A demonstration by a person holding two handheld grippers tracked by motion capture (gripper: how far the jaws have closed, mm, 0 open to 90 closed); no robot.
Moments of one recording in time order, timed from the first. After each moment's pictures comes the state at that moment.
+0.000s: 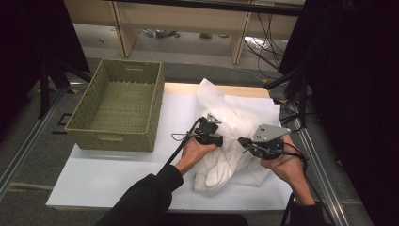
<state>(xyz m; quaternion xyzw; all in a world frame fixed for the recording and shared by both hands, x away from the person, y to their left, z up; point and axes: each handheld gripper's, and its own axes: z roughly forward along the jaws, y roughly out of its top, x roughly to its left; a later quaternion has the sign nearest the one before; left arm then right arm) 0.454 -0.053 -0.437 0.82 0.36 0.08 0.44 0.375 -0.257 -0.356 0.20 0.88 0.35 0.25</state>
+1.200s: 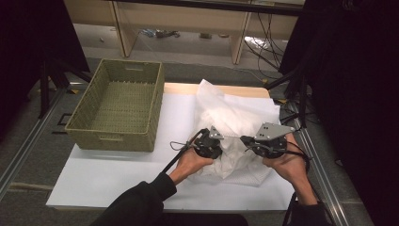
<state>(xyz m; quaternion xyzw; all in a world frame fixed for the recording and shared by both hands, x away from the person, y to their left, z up) 0.421 -0.054 -0.448 0.87 0.28 0.08 0.41 0.376 -0.262 -0.351 0.20 0.88 0.36 0.25</state>
